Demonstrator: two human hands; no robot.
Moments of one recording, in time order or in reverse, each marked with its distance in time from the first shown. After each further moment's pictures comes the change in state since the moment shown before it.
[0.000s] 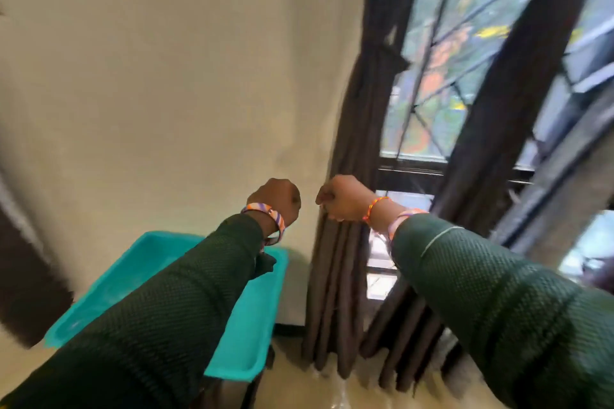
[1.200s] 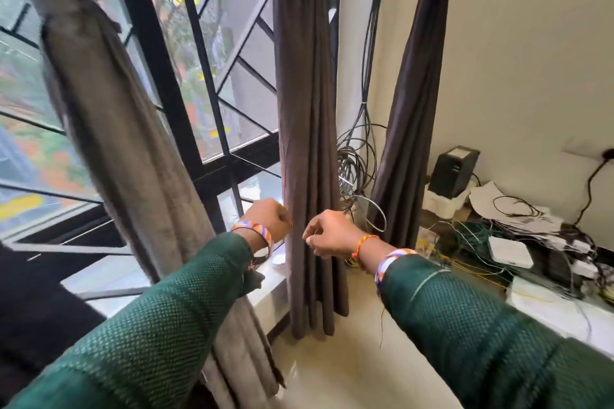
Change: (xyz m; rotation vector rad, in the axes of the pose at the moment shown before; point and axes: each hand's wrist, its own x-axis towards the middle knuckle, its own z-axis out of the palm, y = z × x) left_hand 0.111 0.627 0.298 -0.159 -0.522 0.712; right_hand -0.299 0.555 -0.142 0.456 0.435 0.873
